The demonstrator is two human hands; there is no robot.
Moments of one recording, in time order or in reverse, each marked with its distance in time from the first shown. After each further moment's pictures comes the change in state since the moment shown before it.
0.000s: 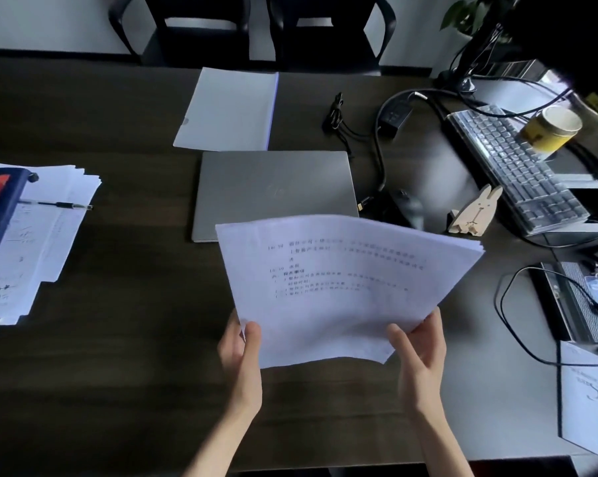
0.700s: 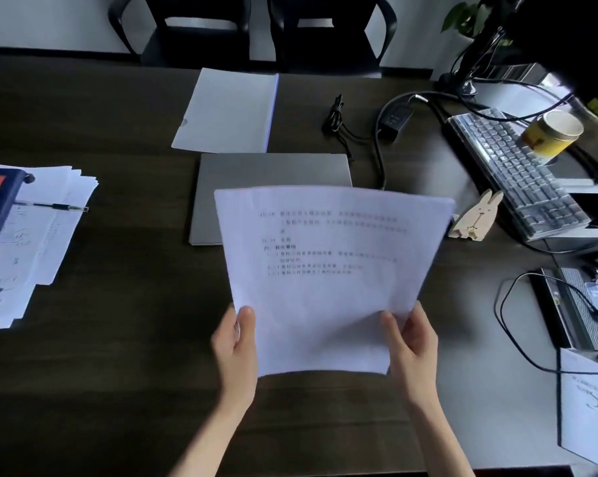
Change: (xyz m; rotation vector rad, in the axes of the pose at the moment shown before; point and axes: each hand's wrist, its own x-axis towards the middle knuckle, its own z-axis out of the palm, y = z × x) left_hand 0.016 0.010 0.006 0.160 0.008 -0.009; right_hand 0.016 0.006 0.001 -0.186 -0.012 0.086
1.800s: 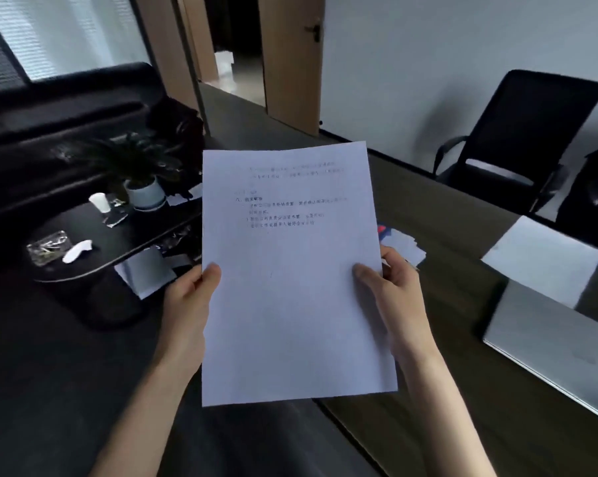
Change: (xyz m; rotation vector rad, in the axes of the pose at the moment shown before) left_hand -0.073 0.160 -0.450 -0.229 0.692 0.038; right_hand -0.203 -0.222 0.360 0.136 -0.946 0.031
